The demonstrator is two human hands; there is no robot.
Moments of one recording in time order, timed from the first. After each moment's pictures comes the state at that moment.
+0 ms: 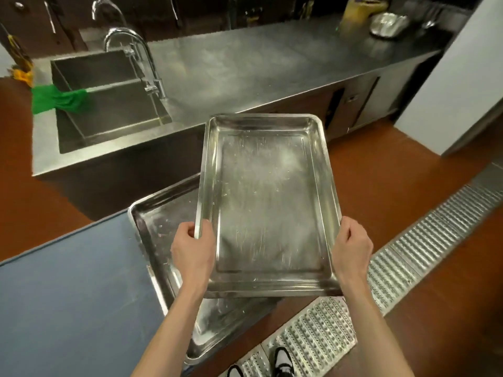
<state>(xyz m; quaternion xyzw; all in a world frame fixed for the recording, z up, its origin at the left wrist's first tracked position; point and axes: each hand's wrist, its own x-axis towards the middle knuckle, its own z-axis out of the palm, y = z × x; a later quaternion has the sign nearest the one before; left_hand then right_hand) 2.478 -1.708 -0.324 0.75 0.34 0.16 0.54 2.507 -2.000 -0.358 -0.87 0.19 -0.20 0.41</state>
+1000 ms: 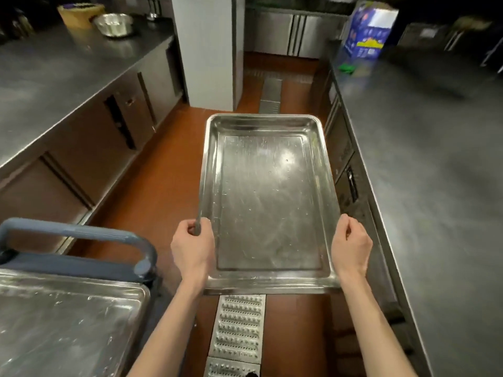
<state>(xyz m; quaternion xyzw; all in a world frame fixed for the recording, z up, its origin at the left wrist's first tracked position) 2.402 -2.027 -0.310 0.83 -0.02 -0.08 0.56 2.186 -2.228 -0.322 -0.69 0.54 -0.39 0.28</state>
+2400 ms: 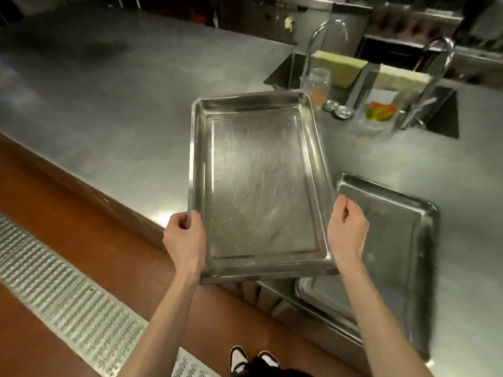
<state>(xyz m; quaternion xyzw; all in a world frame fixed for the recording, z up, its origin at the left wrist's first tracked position) 2.028 -2.373 -0.313 0.66 -0.45 -0.39 0.45 1.759 -2.263 -0.324 -0.26 0.82 -0.51 0.01</state>
